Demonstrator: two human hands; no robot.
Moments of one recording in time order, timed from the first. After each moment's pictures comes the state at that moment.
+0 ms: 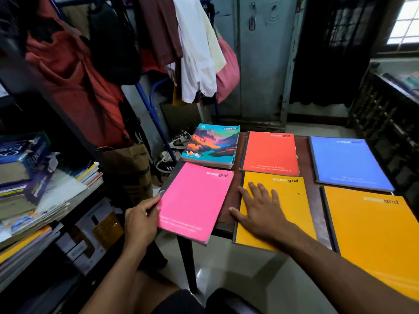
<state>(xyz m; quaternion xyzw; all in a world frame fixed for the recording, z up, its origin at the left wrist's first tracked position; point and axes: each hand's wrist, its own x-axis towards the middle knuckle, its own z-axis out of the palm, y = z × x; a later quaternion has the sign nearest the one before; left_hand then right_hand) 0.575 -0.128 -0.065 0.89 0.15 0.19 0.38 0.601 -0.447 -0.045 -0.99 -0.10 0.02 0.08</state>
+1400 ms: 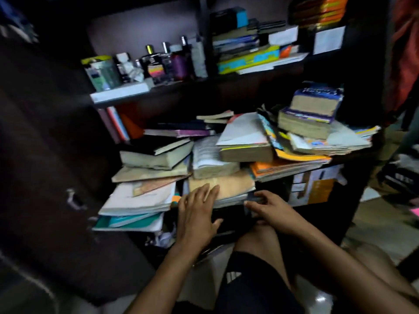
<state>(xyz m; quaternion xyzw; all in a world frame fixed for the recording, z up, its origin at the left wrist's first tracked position) 0.166 0.043 -0.029 0.89 0.40 0.20 -0.06 0.365 -0.059 -0.009 -0.71 -0.42 0.38 0.43</state>
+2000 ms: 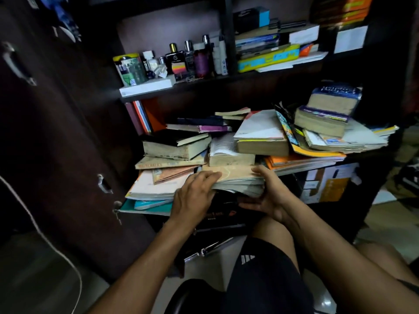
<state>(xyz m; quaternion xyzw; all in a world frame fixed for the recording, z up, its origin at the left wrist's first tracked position) 0.127 0.037 0.033 0.88 0.40 0.25 -0.02 0.325 -0.035 0.030 -0.51 -0.18 0.60 0.59</state>
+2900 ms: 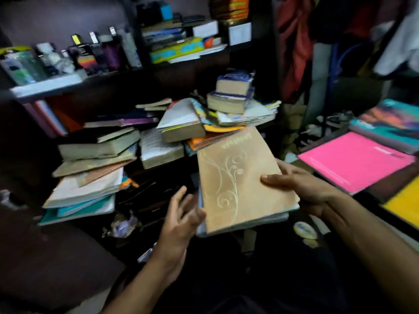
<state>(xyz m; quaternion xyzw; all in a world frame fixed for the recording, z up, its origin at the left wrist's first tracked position) 0.155 -0.139 0.009 0.58 0.28 0.30 0.70 0.410 -0.268 0.050 -0.52 -0.31 0.50 0.62</state>
